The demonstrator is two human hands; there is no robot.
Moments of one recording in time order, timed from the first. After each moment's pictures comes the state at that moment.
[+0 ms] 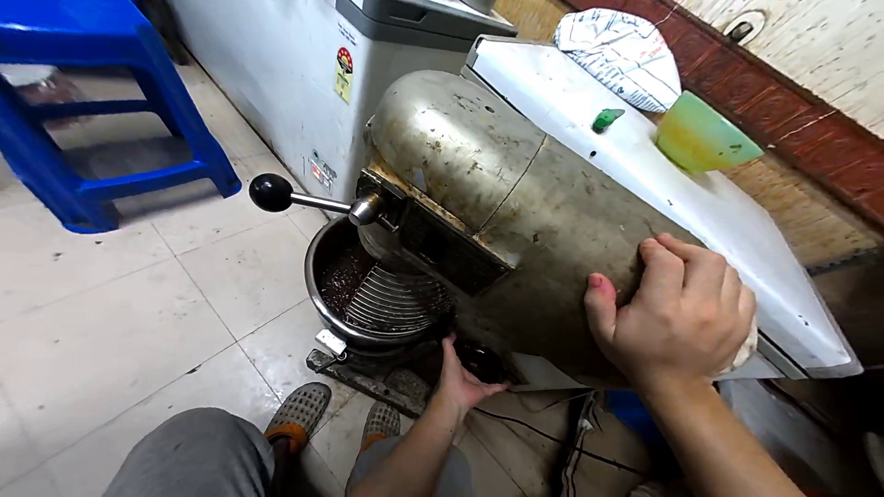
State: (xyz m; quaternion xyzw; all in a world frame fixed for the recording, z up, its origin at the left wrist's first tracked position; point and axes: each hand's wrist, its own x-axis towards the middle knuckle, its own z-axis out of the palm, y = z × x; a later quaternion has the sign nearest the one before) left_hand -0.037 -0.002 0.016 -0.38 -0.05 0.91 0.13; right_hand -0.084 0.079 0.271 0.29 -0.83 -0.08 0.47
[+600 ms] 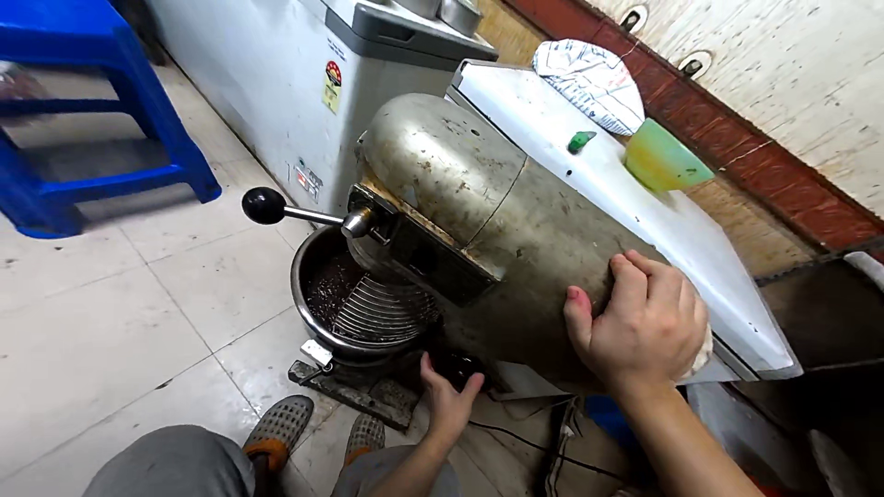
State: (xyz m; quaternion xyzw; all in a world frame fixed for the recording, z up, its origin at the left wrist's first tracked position) left_hand -0.001 0.027 -0.004 -0.31 0.52 0.78 -0.16; right_hand -0.087 0.079 0.271 0.30 -0.82 -0.09 0.48
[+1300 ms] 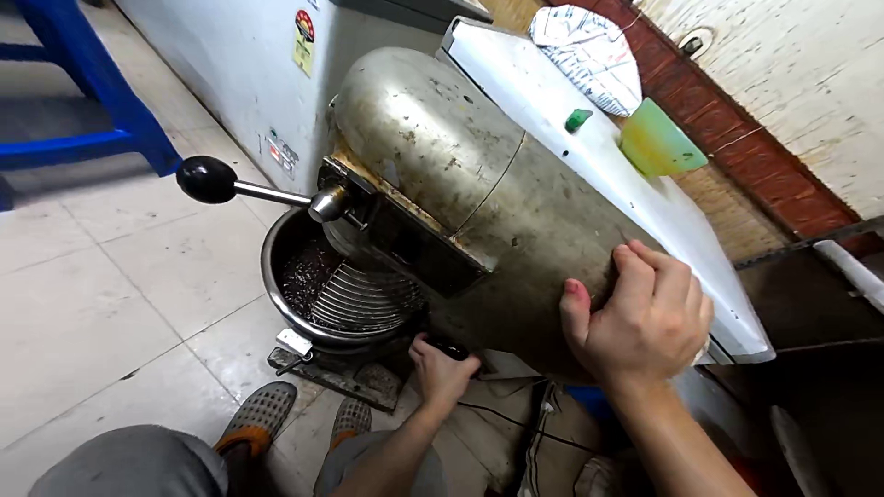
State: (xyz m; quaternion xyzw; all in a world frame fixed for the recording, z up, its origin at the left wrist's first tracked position) left_hand -0.034 0.009 0.036 -0.41 0.63 0.66 0.02; right_hand -0.086 0.080 0.271 0.29 -0.82 -0.10 0.48
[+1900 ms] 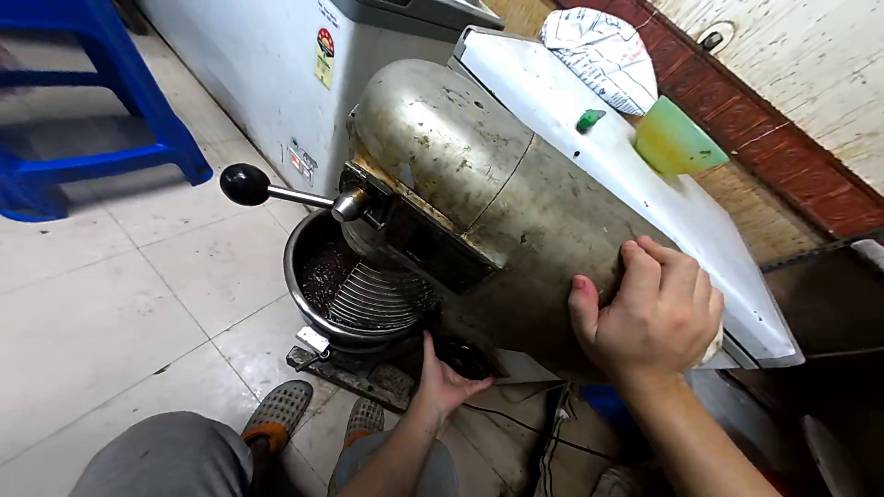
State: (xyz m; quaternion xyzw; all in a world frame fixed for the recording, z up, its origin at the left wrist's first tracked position) left_hand -0.021 -0.007 0.012 -0.31 -0.05 0.94 0.15; right_hand -0.085 0.080 0.270 0.30 -0.82 -0.09 0.48
